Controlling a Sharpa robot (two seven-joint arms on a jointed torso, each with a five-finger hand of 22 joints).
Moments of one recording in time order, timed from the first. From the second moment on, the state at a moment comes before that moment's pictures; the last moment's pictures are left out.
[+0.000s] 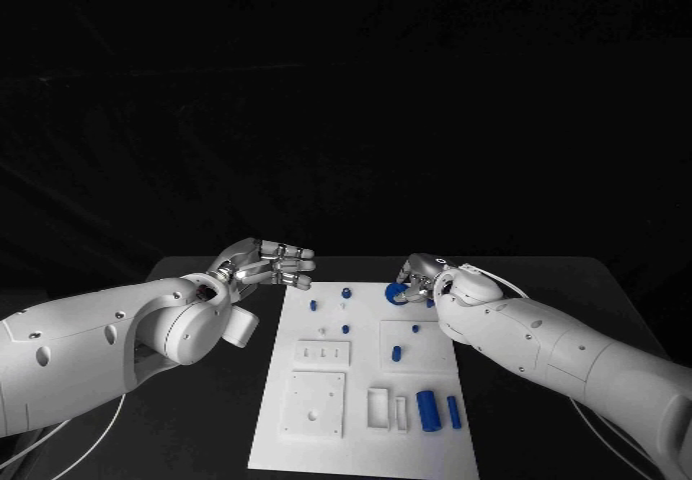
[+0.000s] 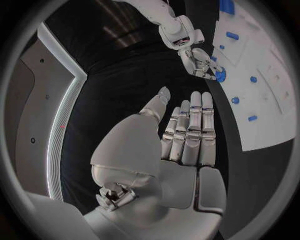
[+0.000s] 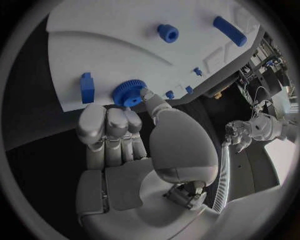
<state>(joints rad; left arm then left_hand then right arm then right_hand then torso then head) 1.42 -0.81 -0.18 1.45 -0.13 -0.24 0.27 1.36 0.02 0.11 -0.18 0.08 0.95 0.16 0.06 0.06 1.13 0.13 0.06 0.06 1.27 0.08 0.07 0.10 0.08 0.97 0.07 0.41 0.20 1.14 -0.40 0.18 0.81 -1.63 -0.24 -0.21 1.26 -0.13 0.28 -0.08 0.20 1.04 0.10 0.06 0.06 1.29 0.00 1.04 1.22 1.45 -0.07 1.03 1.06 0.07 1.47 -0.09 0.98 1.31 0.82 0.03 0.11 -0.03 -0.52</state>
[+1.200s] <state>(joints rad) 1.42 -0.81 -0.18 1.46 -0.14 -0.24 0.26 1.36 0.02 0.10 -0.18 0.08 0.95 0.16 0.06 0.06 1.13 0.13 0.06 0.06 1.27 0.08 0.07 0.10 0.08 0.97 0.07 0.41 0.20 1.15 -0.40 0.09 0.87 -1.78 -0.31 -0.24 1.23 -0.15 0.40 -0.13 0.30 1.13 0.08 0.06 0.06 1.30 -0.02 1.04 1.23 1.45 -0.07 1.03 1.08 0.07 1.46 -0.09 1.03 1.31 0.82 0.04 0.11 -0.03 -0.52</state>
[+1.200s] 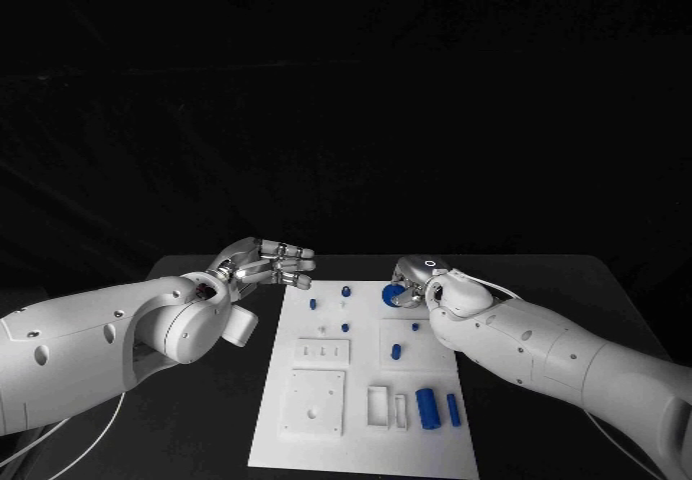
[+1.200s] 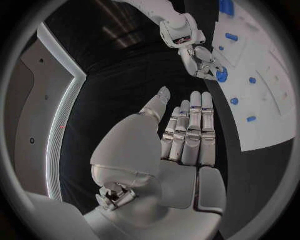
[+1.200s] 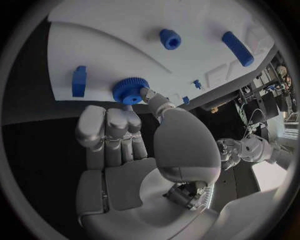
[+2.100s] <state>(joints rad) 1.42 -0.82 -0.18 1.47 -0.14 -0.24 0.25 1.37 0.01 0.10 -0.18 0.08 0.95 0.16 0.06 0.06 1.13 0.13 0.06 0.06 1.27 0.08 0.07 0.10 0.08 0.97 0.07 0.41 0.20 1.16 -0.44 0.09 1.07 -1.84 -0.38 -0.31 1.23 -0.16 0.42 -0.11 0.28 1.17 0.08 0.07 0.07 1.30 -0.02 1.04 1.23 1.46 -0.08 1.03 1.07 0.07 1.47 -0.09 1.04 1.31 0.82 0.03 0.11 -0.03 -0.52</state>
